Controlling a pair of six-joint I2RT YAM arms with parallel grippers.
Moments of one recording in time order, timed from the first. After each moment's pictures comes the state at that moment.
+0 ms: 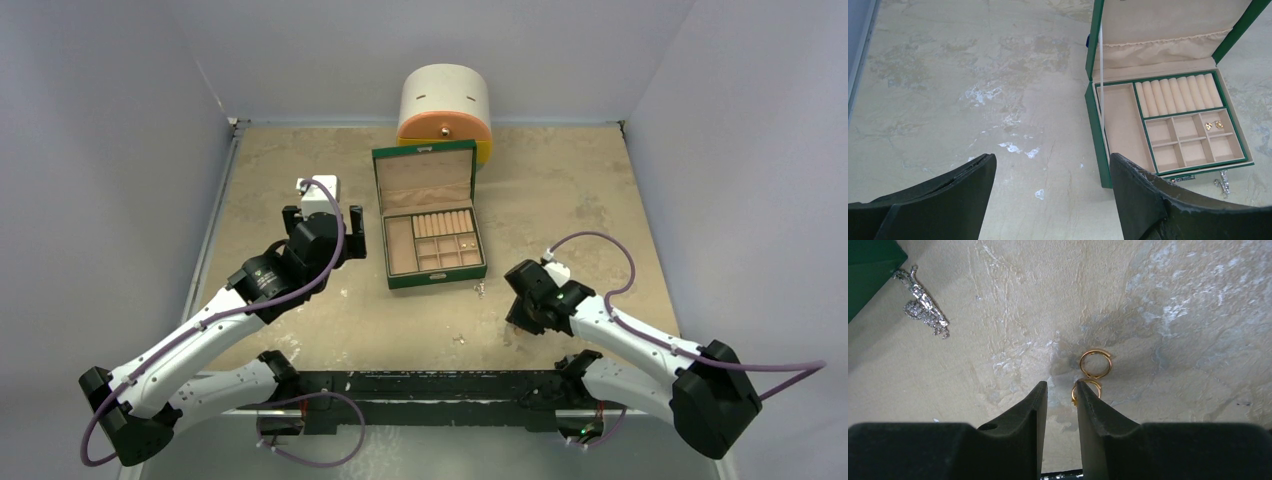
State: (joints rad) left arm -0.79 0.93 0.97 -0.60 -0.69 -0.43; right arm 0.67 1.02 0.49 -0.70 0.27 1.11
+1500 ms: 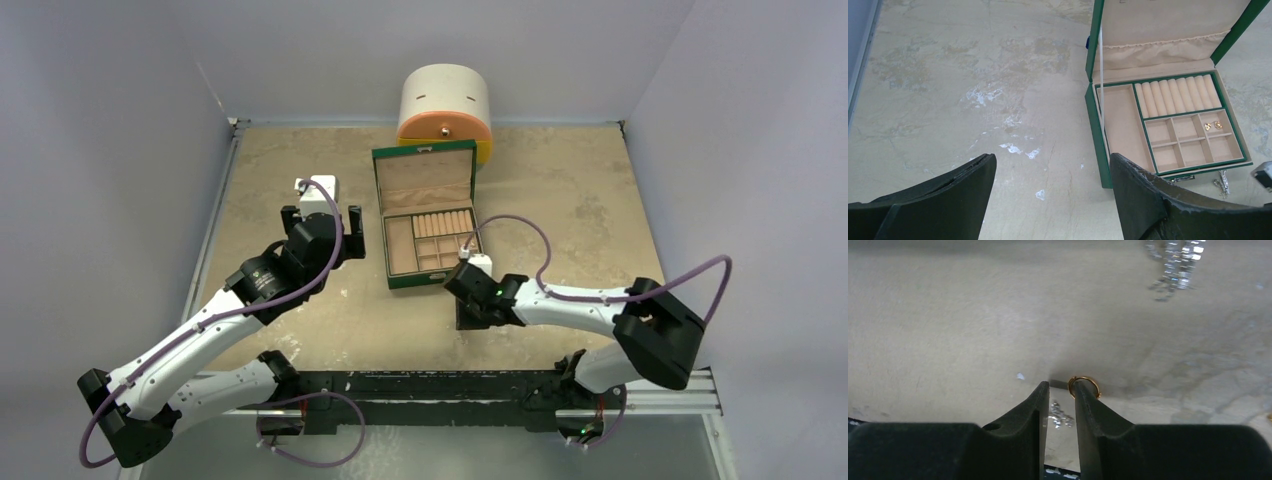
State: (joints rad) left arm -0.79 0.92 0.97 -0.60 -0.69 -0.42; right arm 0.97 1.40 0.67 -0.46 0.19 0.92
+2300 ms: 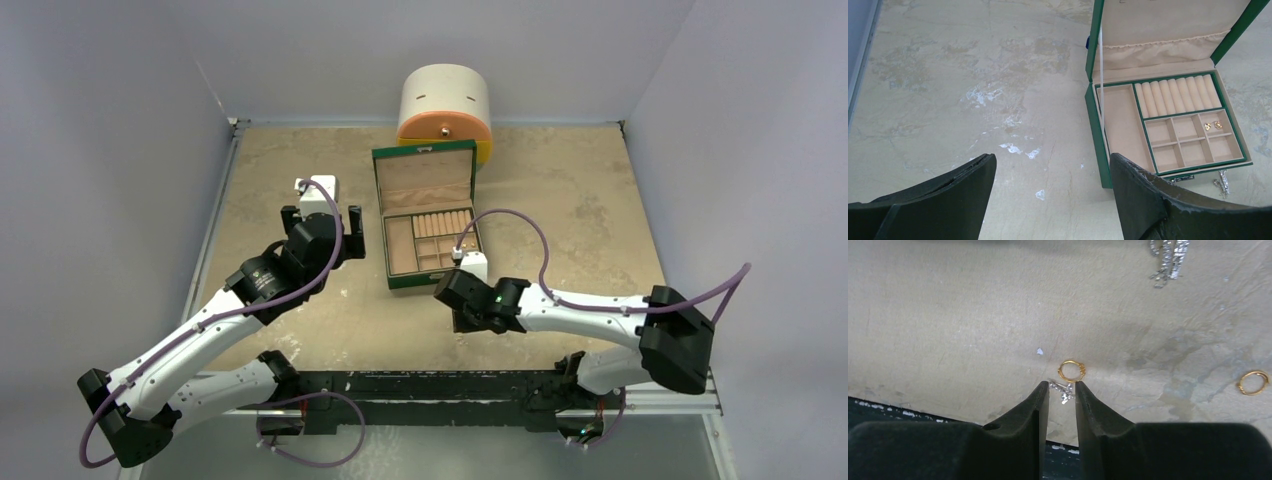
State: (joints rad) left arm -0.79 0.92 0.97 -0.60 -0.69 -0.42; right arm 1.12 1.37 0.80 -0.60 0.33 0.91
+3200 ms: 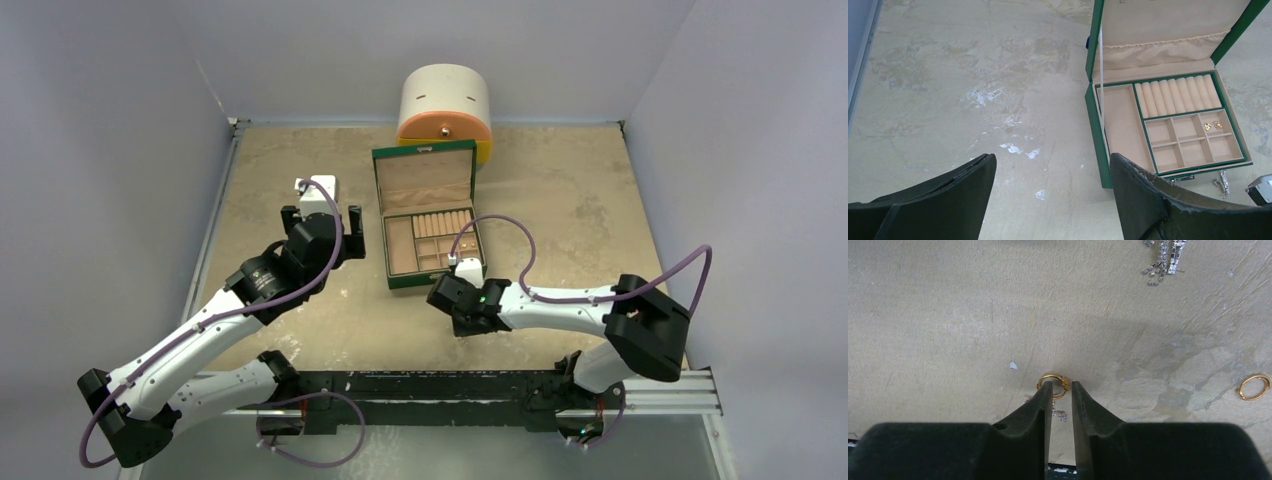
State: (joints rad) left arm -0.79 0.92 0.97 -0.60 -0.69 -0.42; right arm 1.12 1.48 0.80 -0.61 0.36 0.93
